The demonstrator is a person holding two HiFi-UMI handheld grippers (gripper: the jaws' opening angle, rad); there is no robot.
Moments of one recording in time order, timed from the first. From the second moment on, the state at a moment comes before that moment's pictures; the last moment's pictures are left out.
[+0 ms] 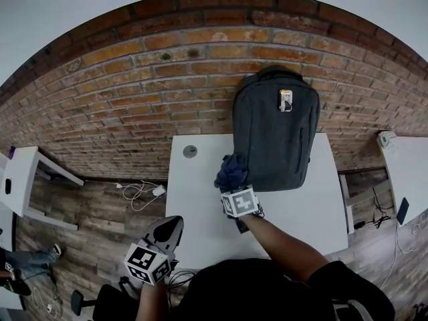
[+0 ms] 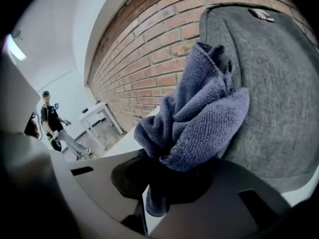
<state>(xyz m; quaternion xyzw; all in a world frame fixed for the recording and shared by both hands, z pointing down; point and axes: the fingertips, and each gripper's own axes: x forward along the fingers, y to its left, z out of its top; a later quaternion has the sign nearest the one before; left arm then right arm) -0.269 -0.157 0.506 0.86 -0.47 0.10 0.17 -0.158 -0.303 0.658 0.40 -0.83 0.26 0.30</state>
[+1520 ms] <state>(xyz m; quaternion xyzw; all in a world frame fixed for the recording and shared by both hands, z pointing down) -0.238 -0.182 0.518 0.88 -0.42 0.10 0.18 0.157 -0.261 0.529 0.68 -0.72 0.10 0.09</state>
